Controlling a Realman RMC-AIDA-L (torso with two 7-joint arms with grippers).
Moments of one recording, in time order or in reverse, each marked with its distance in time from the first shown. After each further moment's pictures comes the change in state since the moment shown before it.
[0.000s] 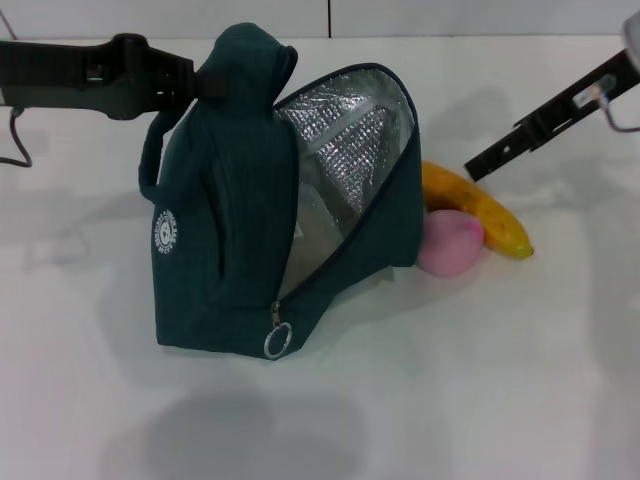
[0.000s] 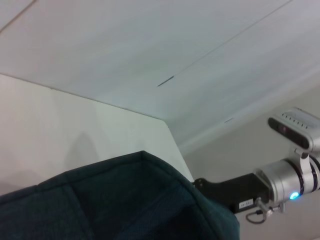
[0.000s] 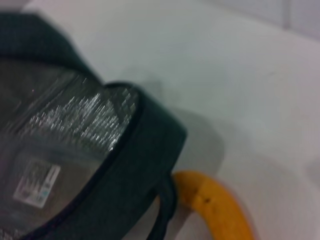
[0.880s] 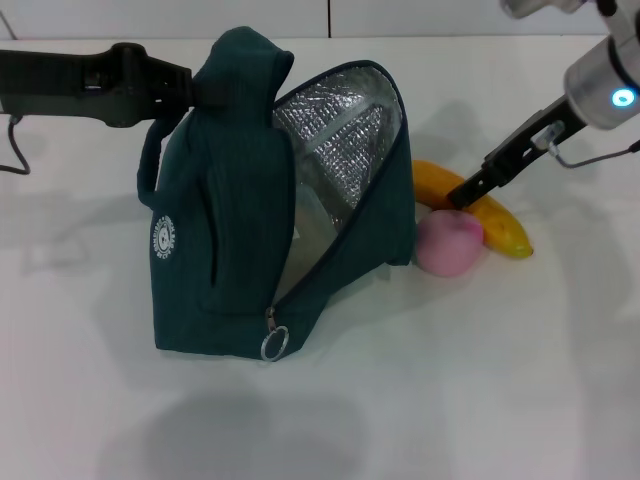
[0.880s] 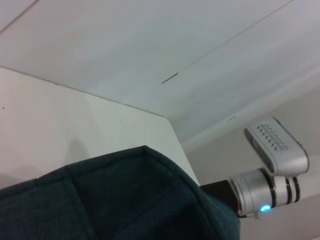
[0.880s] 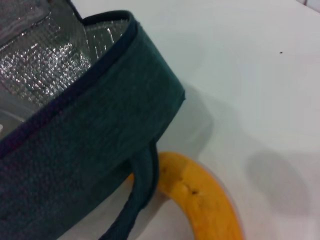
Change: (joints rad) left arm 0.009 0.000 0.003 -0.003 0.004 0.003 0.007; right arm 0.002 0.088 -0.129 0.041 -0.098 0.211 -0.041
